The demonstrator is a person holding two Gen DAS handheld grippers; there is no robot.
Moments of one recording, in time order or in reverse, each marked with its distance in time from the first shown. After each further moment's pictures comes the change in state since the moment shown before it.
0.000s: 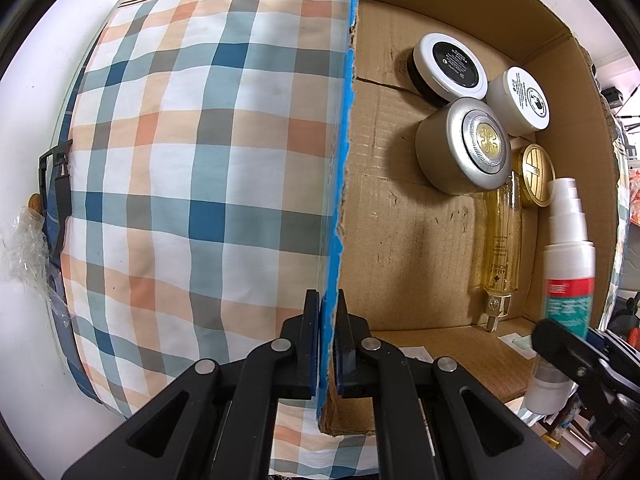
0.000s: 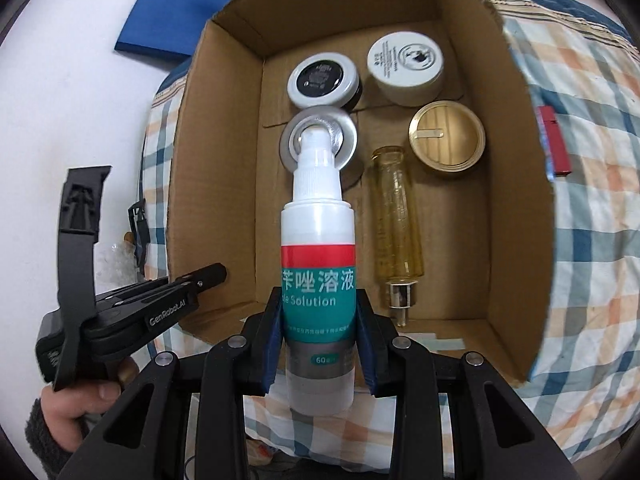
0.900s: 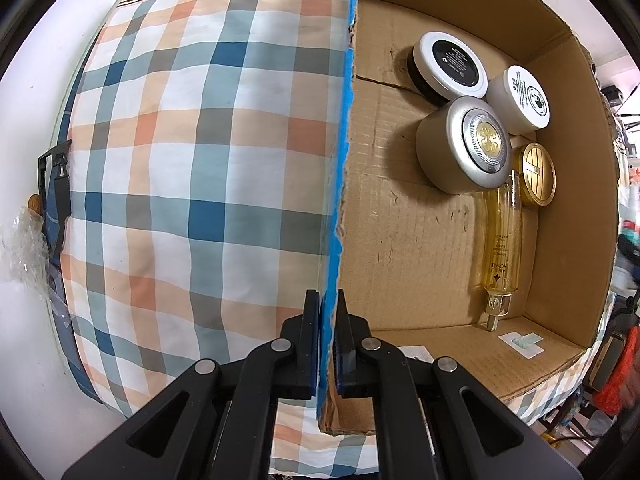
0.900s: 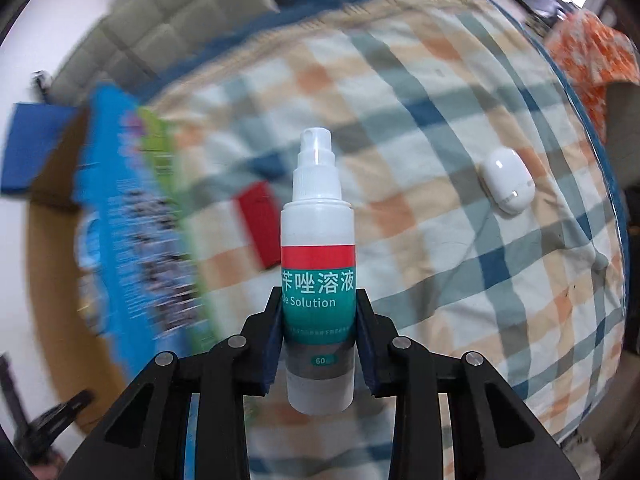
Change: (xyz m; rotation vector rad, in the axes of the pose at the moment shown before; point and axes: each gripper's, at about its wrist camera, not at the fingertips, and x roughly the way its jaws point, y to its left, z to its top) left arm 0.001 0.001 0.002 0.003 0.008 -0.002; right arm -0.067 -0.168 0.062 0.300 -0.201 -0.265
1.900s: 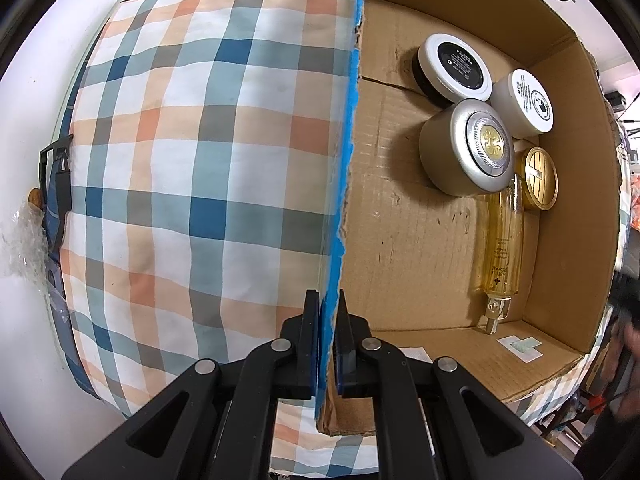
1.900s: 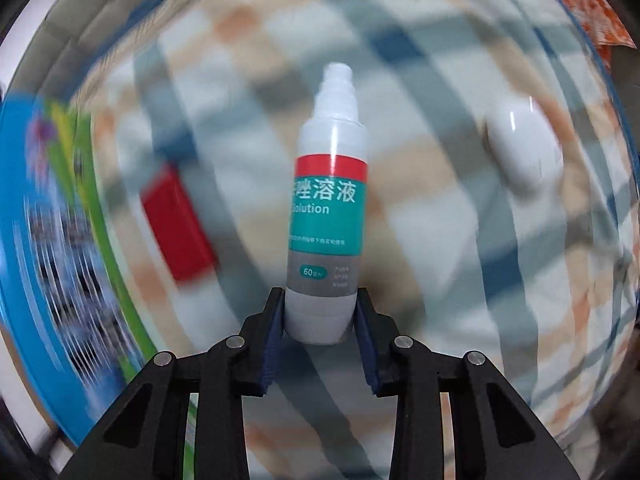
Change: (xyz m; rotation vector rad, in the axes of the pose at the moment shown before) left arm 0.004 0.004 -0.002 -0.019 -0.001 0.001; right arm 0.078 -0.078 0.010 0.074 0.212 -0.072
